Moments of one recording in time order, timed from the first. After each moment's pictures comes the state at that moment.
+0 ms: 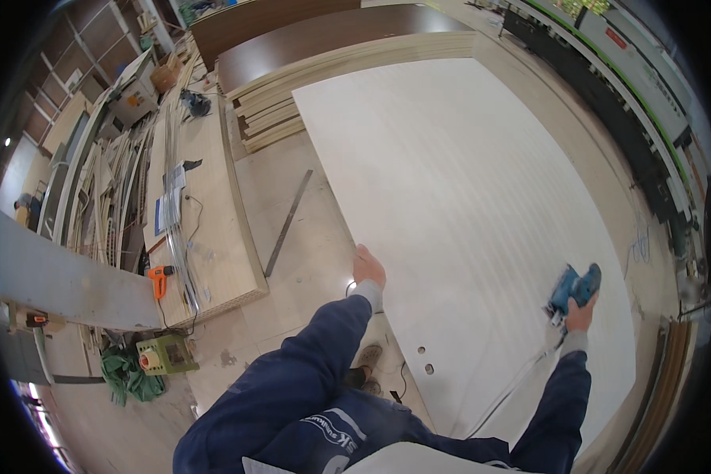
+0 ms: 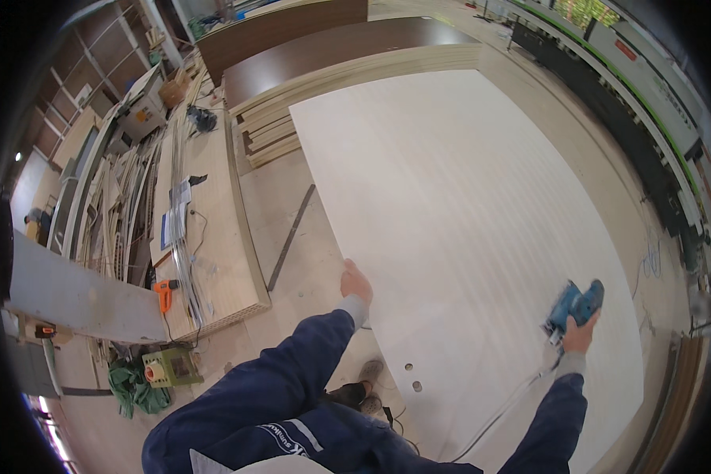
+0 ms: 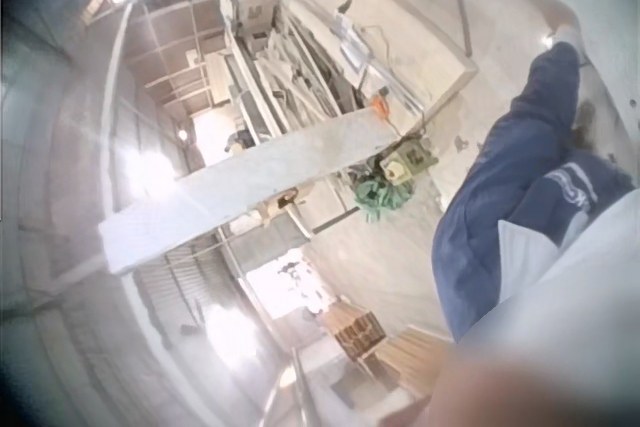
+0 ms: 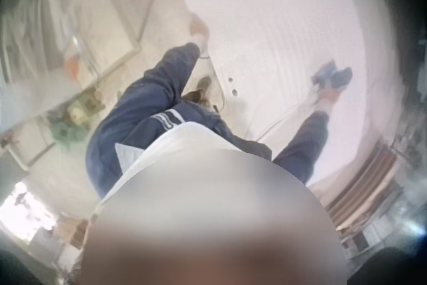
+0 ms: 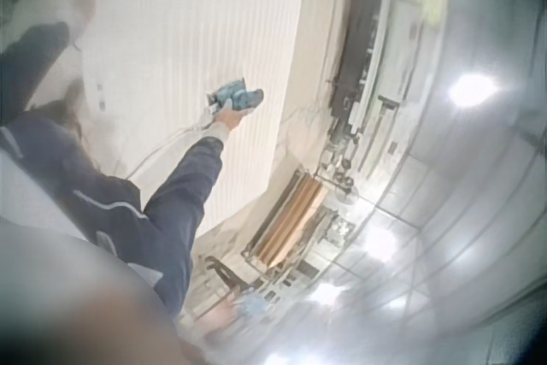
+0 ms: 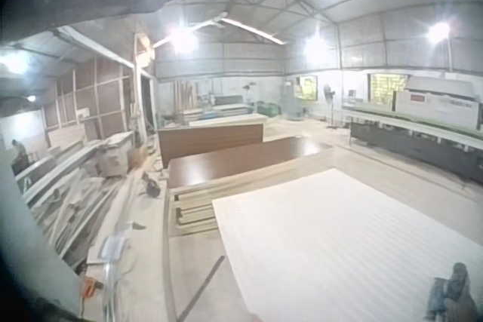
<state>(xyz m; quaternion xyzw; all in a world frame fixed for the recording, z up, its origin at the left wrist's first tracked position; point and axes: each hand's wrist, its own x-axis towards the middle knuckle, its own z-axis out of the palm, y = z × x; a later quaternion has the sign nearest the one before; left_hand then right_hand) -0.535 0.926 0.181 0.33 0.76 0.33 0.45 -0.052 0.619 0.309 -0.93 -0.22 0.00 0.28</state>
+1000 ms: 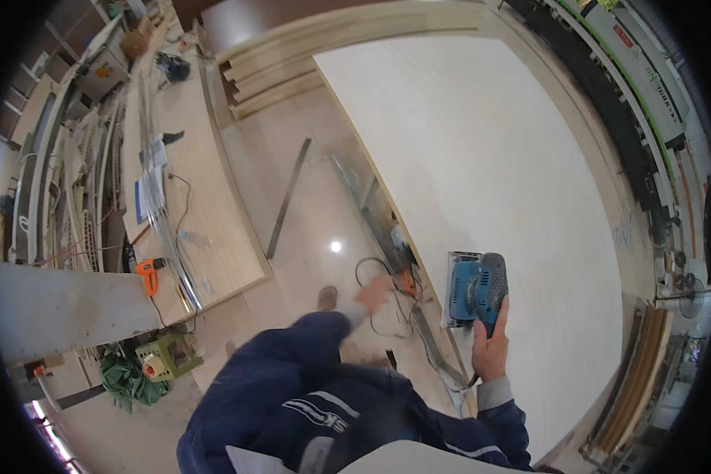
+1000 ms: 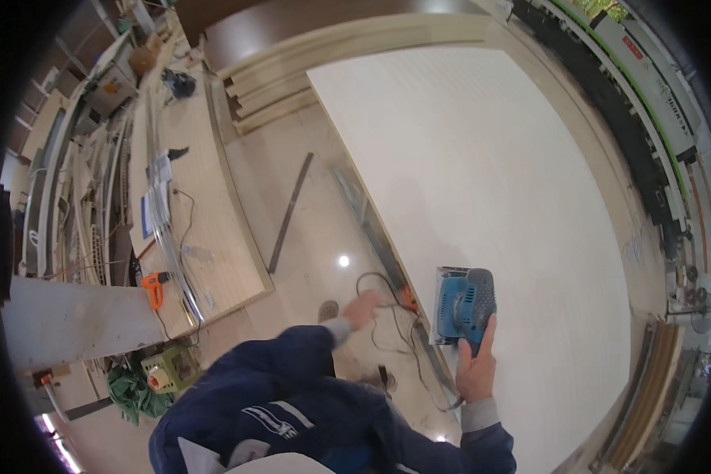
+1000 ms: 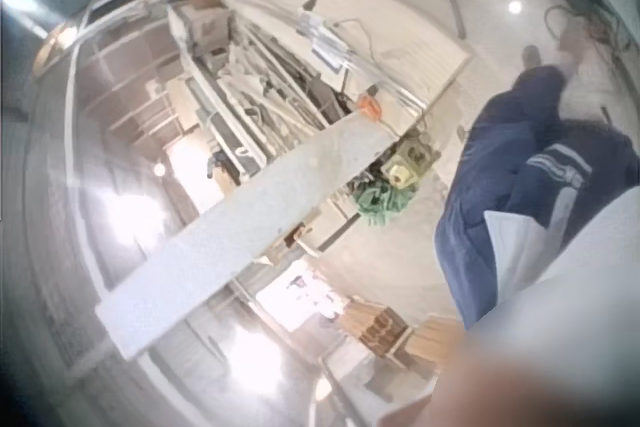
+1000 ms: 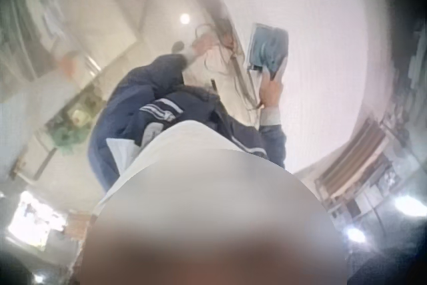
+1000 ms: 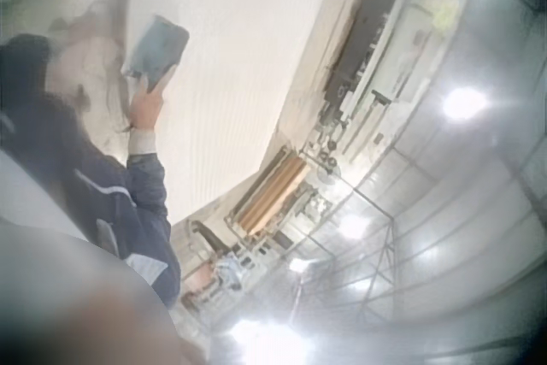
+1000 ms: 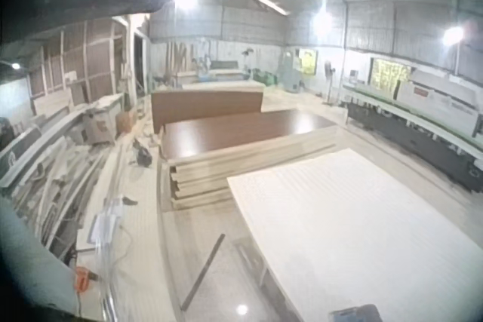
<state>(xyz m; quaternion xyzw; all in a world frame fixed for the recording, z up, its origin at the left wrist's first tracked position) -0.758 0.962 0.008 0.84 0.29 0.10 0.45 -0.557 0.812 0.374 -0.84 -0.40 0.23 0.28</state>
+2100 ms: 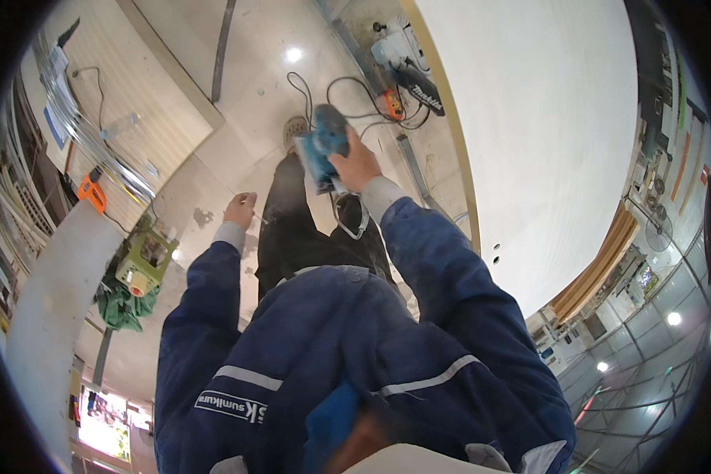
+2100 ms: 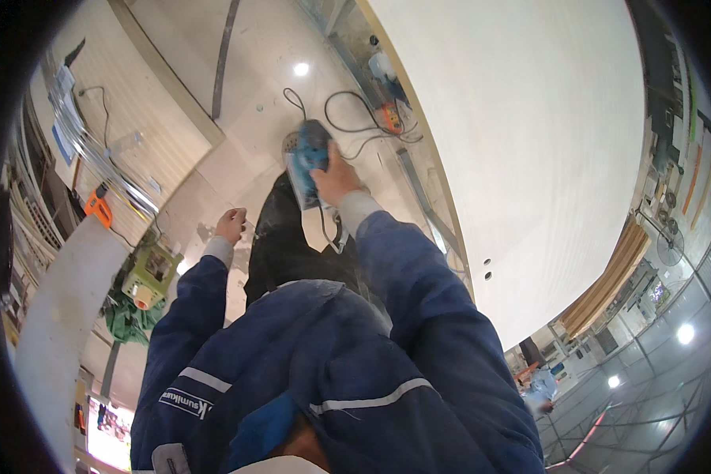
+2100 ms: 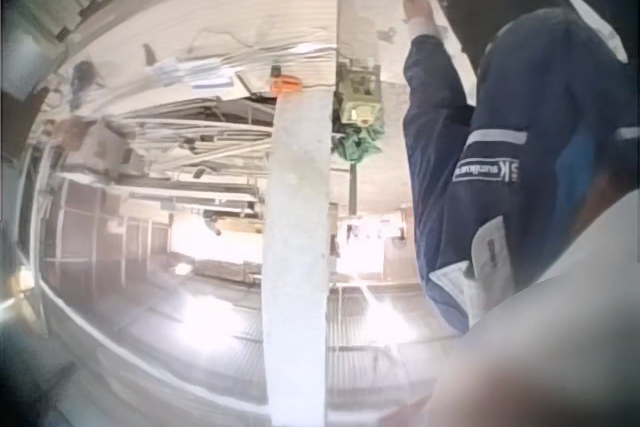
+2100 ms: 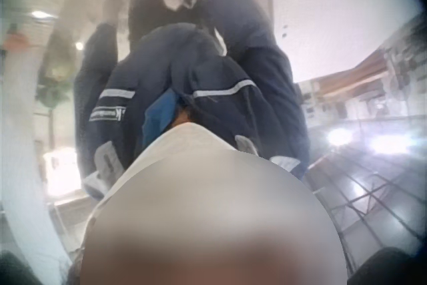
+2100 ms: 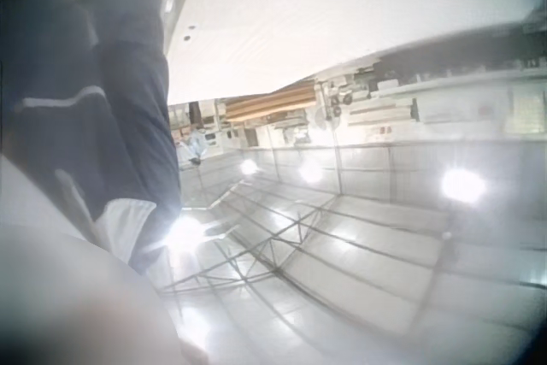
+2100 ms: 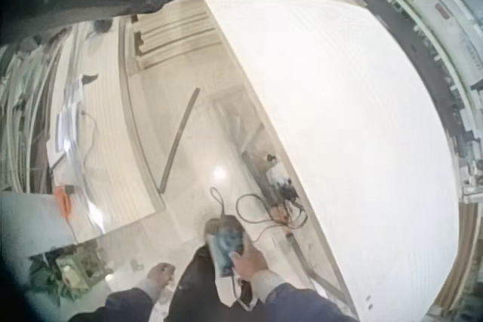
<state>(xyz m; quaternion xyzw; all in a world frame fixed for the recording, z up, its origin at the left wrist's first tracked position) -1.065 0.932 -0.095 0.36 0.71 -0.14 0.59 -0.700 0.976 0.044 -0.79 -0.33 0.51 0.05</state>
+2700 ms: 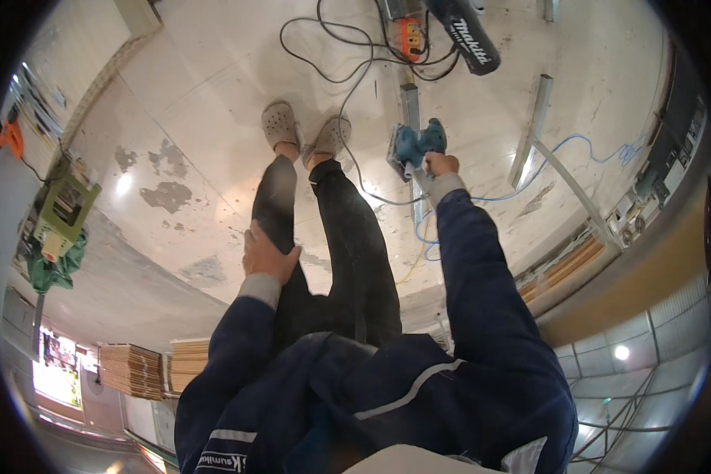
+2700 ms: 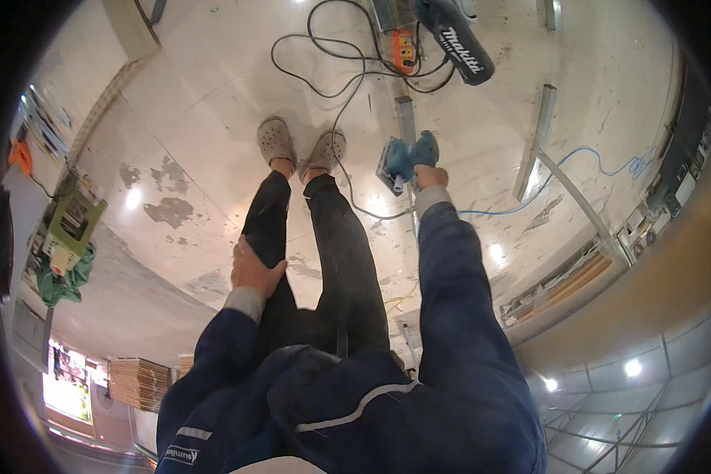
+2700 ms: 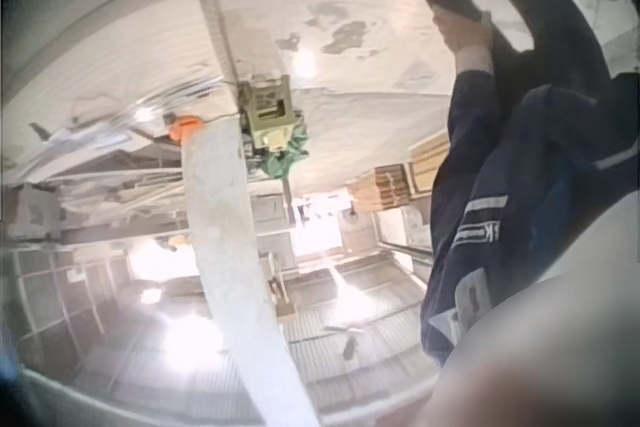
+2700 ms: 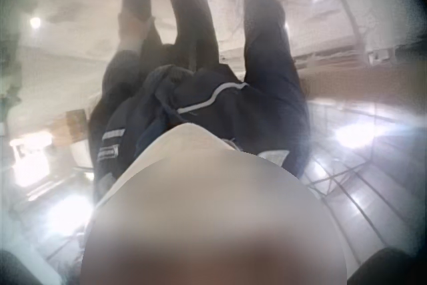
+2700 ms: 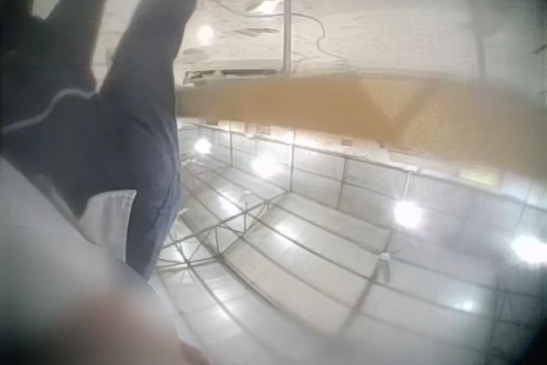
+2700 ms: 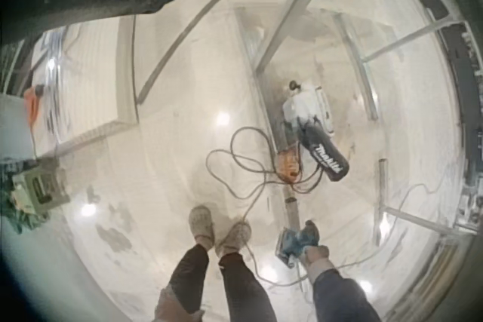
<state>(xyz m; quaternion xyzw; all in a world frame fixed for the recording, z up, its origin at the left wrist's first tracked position) -0.873 0.638 -0.141 0.42 0.66 -0.36 0.50 -0.402 0.587 -0.356 -0.90 -0.04 0.44 -0.06</state>
